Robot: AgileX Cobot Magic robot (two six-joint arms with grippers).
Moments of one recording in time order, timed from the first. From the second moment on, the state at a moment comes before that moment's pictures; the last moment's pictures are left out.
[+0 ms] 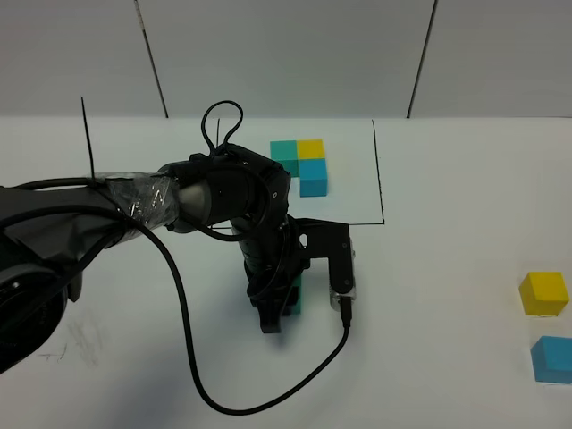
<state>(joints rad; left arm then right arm) -0.65 2.24 -1.56 -0.06 0.77 0.97 0.04 -0.01 -0.50 0.03 1.07 -0.08</state>
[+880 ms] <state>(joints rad) -0.65 1.54 -1.56 0.22 0.79 0.41 0.04 -0.01 -0.50 0.03 1.07 -0.08</state>
